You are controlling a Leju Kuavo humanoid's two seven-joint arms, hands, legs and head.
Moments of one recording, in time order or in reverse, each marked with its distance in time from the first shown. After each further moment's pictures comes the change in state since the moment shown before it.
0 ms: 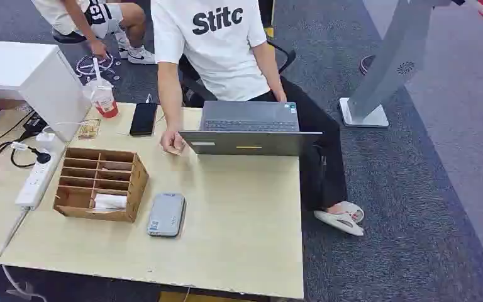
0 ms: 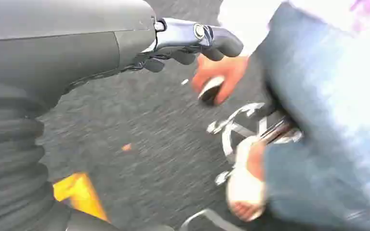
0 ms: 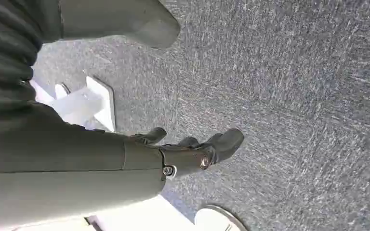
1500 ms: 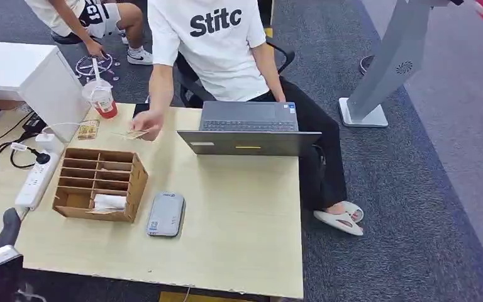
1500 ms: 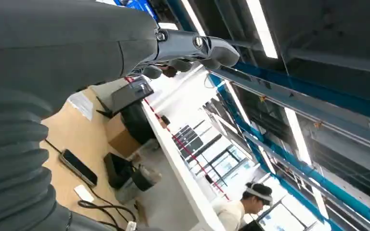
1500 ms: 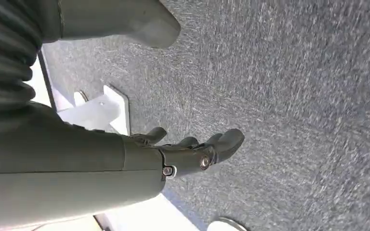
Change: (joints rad) left arm -0.013 0.089 -0.860 -0.952 -0.399 0.056 -0.003; right arm -0.033 0.026 -0.140 0.025 0.130 0.018 0.056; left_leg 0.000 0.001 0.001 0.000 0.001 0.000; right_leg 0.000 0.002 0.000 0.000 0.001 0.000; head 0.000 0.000
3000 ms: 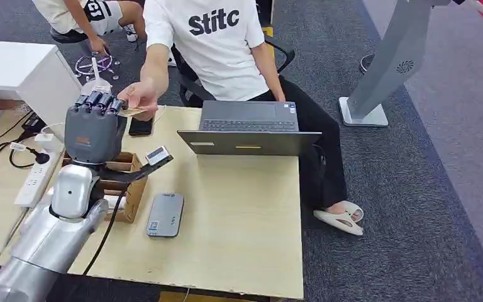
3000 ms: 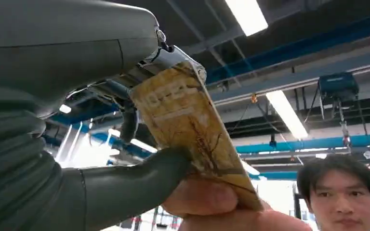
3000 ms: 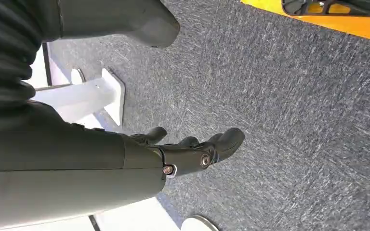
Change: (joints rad) left arm -0.738 0.254 -0.884 0.655 -0.688 0.038 0.734; right arm -0.022 0.027 0.027 0.013 0.116 0.075 0.023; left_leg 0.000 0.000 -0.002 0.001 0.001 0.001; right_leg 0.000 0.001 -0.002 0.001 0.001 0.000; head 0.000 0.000
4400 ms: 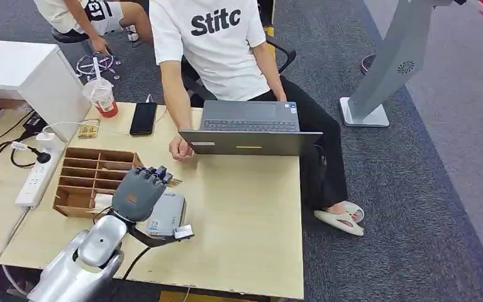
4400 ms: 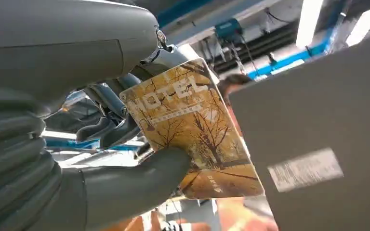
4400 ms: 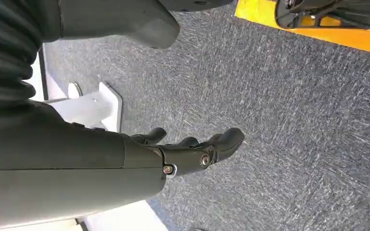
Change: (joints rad) left arm 0.257 0.005 -0.058 -0.045 -0.123 -0.155 -0.254; right arm 0.006 0.008 -0.040 0.001 -0.028 0.000 -0.034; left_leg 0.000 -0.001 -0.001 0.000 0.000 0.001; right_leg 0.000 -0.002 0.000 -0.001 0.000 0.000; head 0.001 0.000
